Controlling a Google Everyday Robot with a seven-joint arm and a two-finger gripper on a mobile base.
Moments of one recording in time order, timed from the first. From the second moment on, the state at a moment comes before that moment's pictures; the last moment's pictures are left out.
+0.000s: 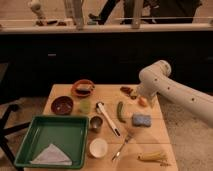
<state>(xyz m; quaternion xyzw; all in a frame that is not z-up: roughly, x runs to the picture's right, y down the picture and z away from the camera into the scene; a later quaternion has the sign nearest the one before) 0.216 0.051 0.805 -0.21 -0.11 -0.45 0.86</state>
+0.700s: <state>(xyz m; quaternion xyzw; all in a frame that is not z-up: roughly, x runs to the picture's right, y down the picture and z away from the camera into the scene) 0.232 0.033 0.847 -0.22 -0.16 -0.54 0.80</state>
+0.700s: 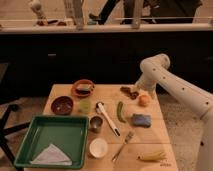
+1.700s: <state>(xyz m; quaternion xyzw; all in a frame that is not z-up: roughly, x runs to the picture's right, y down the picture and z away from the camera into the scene) 0.267 0.024 0.885 -0.25 -0.25 -0.57 0.75</state>
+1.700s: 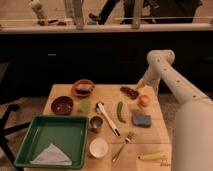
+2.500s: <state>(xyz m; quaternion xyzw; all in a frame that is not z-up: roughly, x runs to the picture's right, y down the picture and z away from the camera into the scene) 0.286 0.054 0.905 -0.28 -0.29 -0.59 0.70</state>
